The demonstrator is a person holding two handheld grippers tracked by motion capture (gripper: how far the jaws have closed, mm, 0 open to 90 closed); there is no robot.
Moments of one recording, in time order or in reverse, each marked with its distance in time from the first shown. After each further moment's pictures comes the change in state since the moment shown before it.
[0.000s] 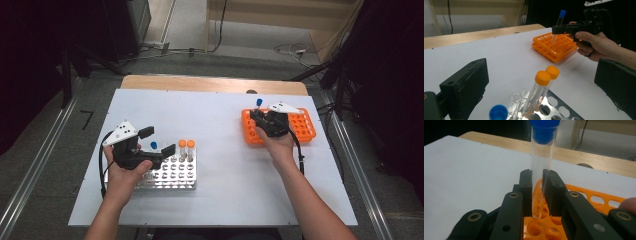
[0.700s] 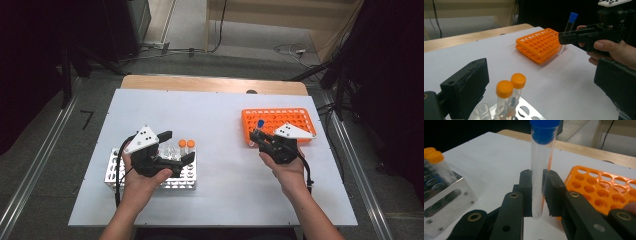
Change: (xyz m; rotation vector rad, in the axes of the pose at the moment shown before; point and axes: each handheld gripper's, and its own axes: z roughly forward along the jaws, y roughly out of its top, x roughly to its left) left arm -0.044 0.003 0.020 0.016 -0.043 0.053; right arm 0.039 -0.025 -0.075 -0.011 0.142 -0.058
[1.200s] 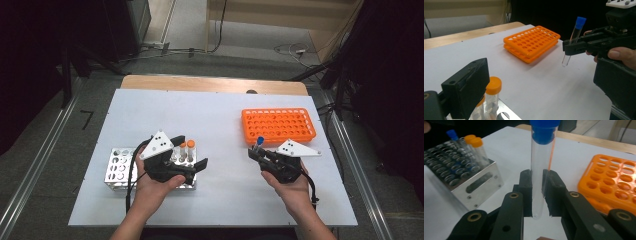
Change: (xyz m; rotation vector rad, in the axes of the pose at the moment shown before) left arm -0.023 -0.004 0.017 0.014 -0.041 0.024; right arm 0.027 -0.017 -0.030 0.021 0.097 -0.012
